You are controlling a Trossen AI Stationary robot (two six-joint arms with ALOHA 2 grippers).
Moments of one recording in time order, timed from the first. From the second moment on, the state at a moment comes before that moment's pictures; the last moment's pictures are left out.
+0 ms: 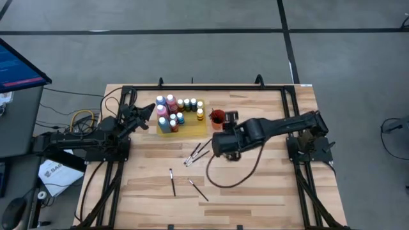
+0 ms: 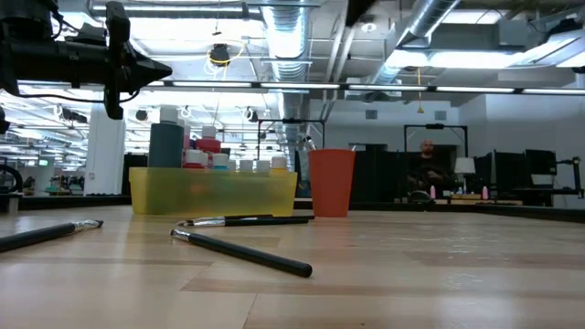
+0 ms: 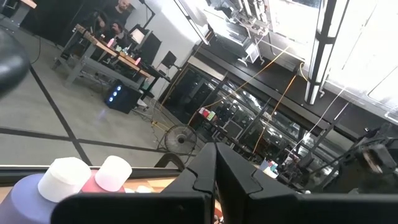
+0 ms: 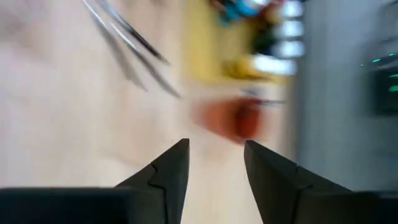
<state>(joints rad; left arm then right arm) 0.21 0.38 0.01 0.63 -0.50 -0.54 0.25 1.86 1.98 -1.43 0.56 0.01</state>
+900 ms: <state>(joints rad) 0.21 0.38 0.01 0.63 -0.50 -0.54 0.32 2.42 2.26 -1.10 0.13 0.60</state>
